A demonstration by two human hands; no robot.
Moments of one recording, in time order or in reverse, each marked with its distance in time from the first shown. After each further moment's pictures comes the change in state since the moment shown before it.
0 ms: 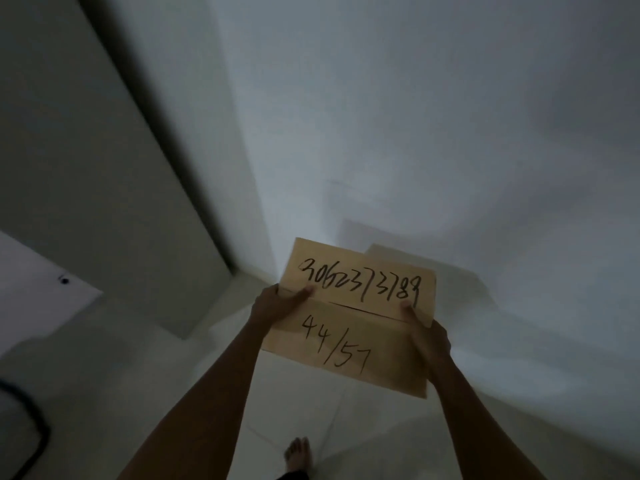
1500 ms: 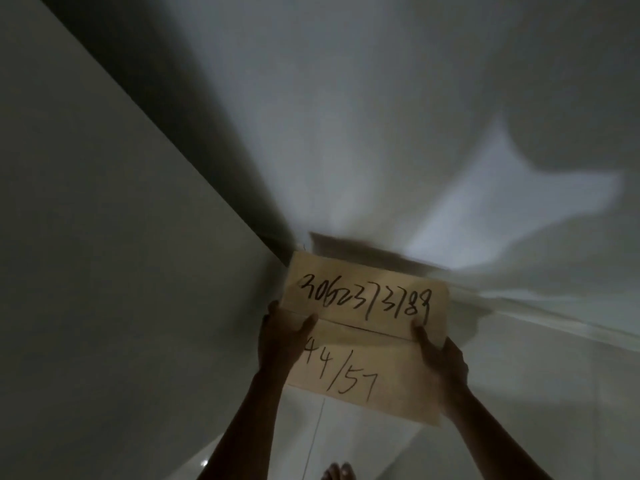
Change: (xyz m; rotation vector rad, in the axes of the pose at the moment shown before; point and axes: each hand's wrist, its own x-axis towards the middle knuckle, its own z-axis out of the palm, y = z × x) left_hand 0.593 -0.441 -0.144 0.251 0.140 -0.080; right_hand 0.333 0.144 0.674 -0.071 0.000 0.295
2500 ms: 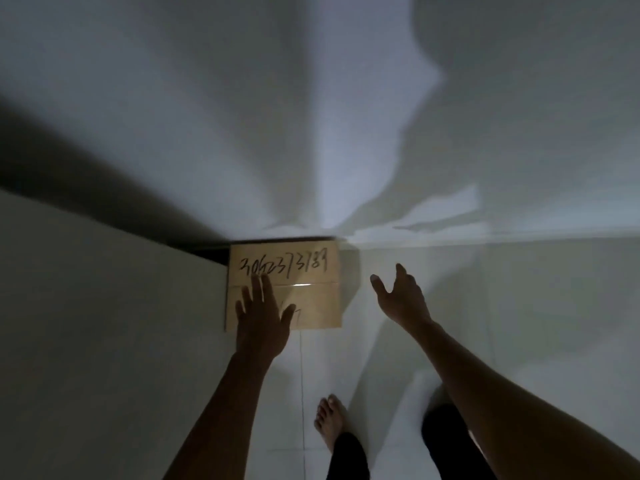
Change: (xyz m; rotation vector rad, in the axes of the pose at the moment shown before) left_hand -0.094 0.101 -0.046 0.637 -0.263 0.405; right_hand -0.088 -0.048 -0.104 -0.229 0.046 -0.065
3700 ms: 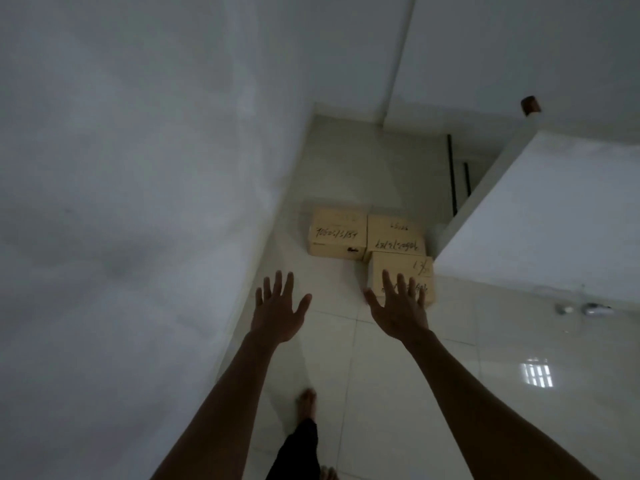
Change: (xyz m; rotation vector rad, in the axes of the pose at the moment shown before) left_hand -0.415 0.888 0.074 0.649 -0.362 1.336; right_hand -0.375 0.528 -0.626 0.294 0.712 0.686
